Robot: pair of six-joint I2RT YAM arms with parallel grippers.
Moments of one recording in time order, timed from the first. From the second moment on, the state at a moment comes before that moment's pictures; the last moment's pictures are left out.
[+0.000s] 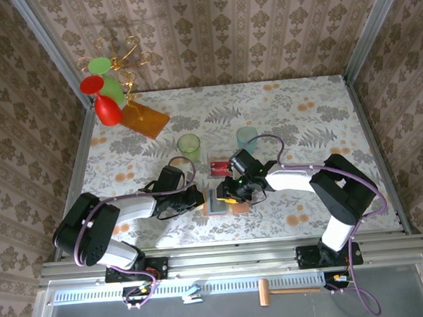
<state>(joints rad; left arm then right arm) -0.62 1.46 0.46 0.06 0.50 -0.85 0.71 1.70 0.85 -0.16 -0.46 0.93</state>
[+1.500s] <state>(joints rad) -0.66 1.32 0.50 0.00 0.47 -0.92 0.70 1.67 0.77 -0.11 -0.45 0.92</state>
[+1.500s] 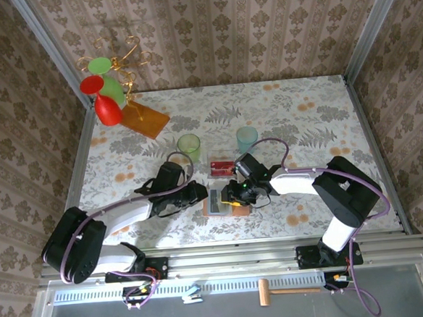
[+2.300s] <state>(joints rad) -0.71 1.50 0.50 0.21 0.51 -1.02 0.70 1.67 0.76 -0.10 -0.45 0.92</state>
